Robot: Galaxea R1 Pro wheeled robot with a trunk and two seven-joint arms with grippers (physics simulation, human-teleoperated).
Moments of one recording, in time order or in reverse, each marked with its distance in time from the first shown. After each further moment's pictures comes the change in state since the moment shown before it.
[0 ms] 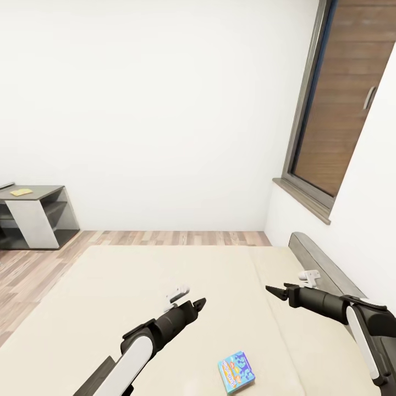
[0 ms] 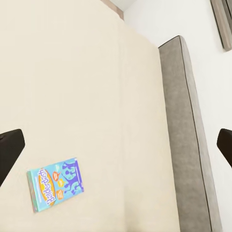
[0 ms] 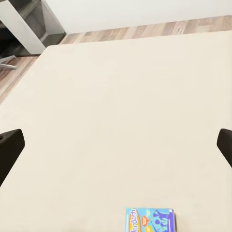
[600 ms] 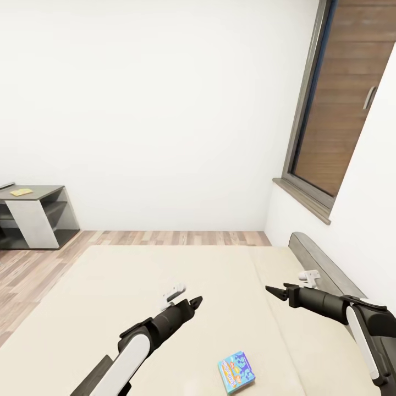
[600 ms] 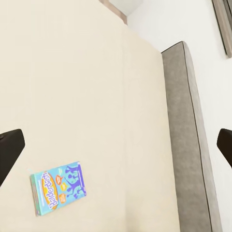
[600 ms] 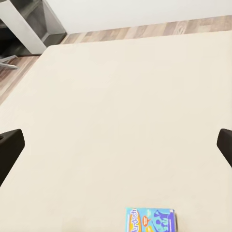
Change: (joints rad) left arm 0.002 0.004 0.027 0.005 0.001 0.000 -0.005; right arm 0.001 0.000 0.001 -0.001 -0.001 0.000 0.004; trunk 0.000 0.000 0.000
